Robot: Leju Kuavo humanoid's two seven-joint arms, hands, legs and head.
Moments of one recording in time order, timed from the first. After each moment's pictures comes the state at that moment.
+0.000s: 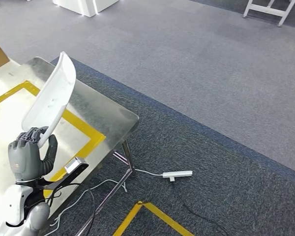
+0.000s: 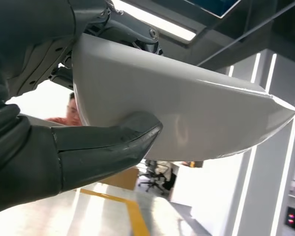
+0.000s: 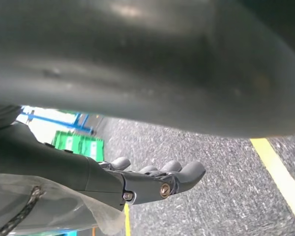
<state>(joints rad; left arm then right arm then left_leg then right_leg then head) -0.05 0.10 -0.26 -1.66 -1.23 0.70 -0.09 -0.10 0.05 1.54 -0.06 -1.19 -0.12 0.35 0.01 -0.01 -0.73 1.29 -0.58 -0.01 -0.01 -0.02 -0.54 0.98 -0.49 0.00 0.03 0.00</state>
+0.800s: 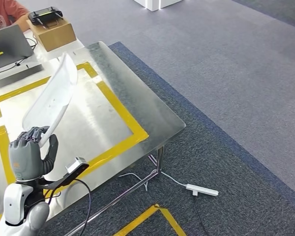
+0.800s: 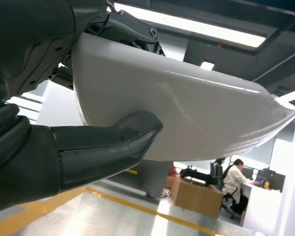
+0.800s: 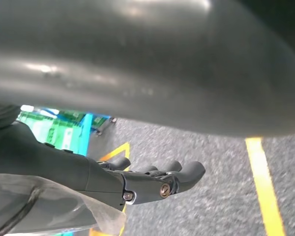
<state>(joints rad) -0.05 0.10 -0.26 -1.67 -1.24 0.70 -0.09 -0.10 0.05 1.55 -0.06 -1.20 -0.12 0.33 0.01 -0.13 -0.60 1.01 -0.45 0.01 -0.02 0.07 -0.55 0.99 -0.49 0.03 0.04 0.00</state>
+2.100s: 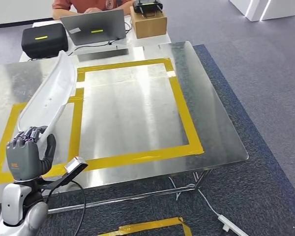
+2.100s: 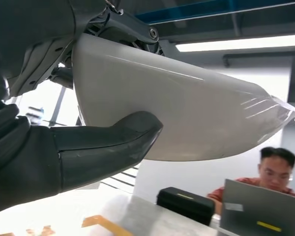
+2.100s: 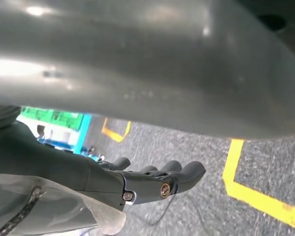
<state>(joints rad) -0.06 0.11 -0.26 -1.66 -1.26 0.70 -0.08 -0.10 0.05 1.56 -0.06 -1.20 -0.13 0.32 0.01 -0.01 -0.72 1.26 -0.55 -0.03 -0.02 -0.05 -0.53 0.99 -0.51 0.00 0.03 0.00</state>
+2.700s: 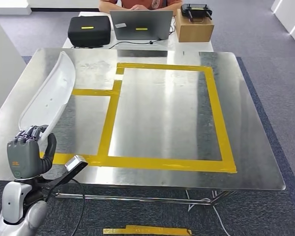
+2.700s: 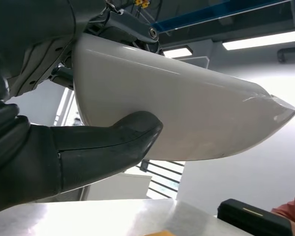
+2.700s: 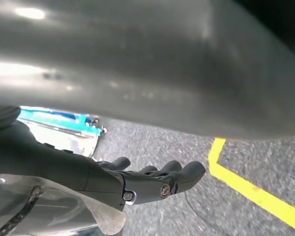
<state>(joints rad) -0.06 0.11 -0.26 -1.67 -1.27 0.69 -0.06 -0.10 0.05 1.55 -0.06 -1.22 -0.15 0.29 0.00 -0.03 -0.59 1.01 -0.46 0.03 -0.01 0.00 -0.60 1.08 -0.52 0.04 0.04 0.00</state>
